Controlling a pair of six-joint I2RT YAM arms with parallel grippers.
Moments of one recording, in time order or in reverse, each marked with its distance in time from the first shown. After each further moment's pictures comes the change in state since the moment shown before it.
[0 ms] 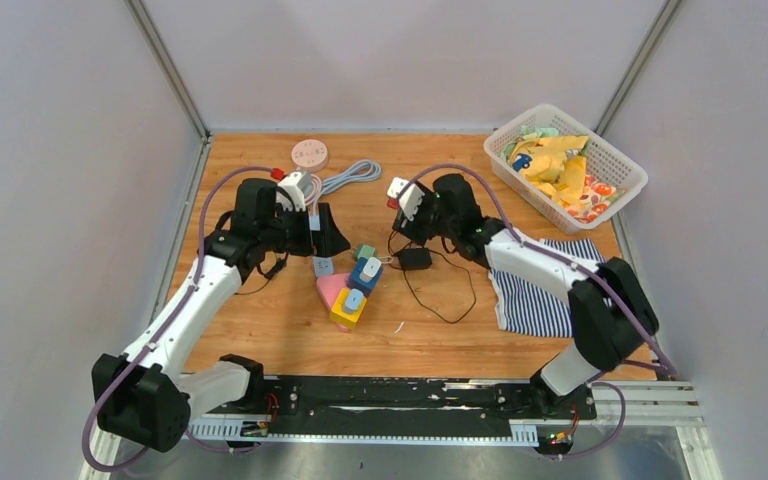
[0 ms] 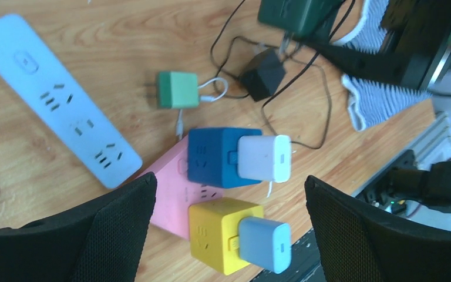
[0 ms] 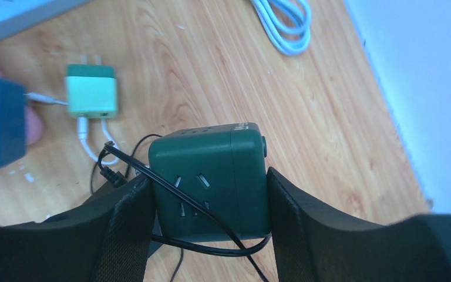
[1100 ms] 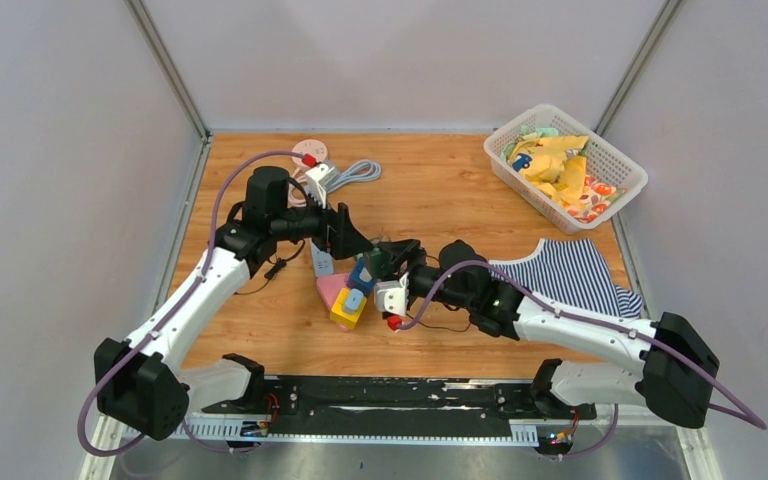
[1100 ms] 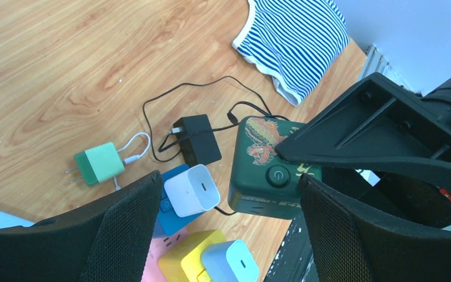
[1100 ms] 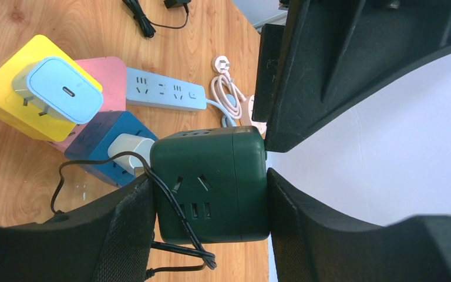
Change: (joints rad) left arm -0.086 0.051 0.069 0.179 0.297 0.145; right arm 0.384 -0.435 -0.384 0.264 -0.030 -0.535
